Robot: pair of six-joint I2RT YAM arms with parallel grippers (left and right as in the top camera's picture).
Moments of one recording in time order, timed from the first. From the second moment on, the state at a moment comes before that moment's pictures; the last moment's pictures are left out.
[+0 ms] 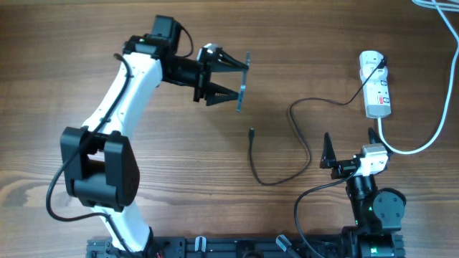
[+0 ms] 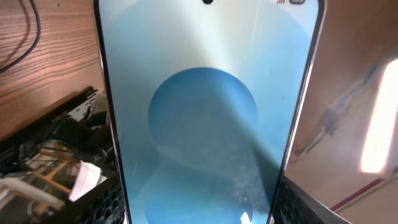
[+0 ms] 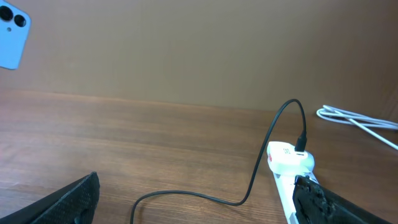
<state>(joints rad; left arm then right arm) -0.19 1.94 1.61 -1.05 1.45 -0.72 0.00 0.02 0.01 0.00 -0.09 -0.05</state>
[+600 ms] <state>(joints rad) -0.06 1.94 1.61 -1.05 1.41 -0.77 0.00 0.02 0.01 0.00 -0.09 -0.05</state>
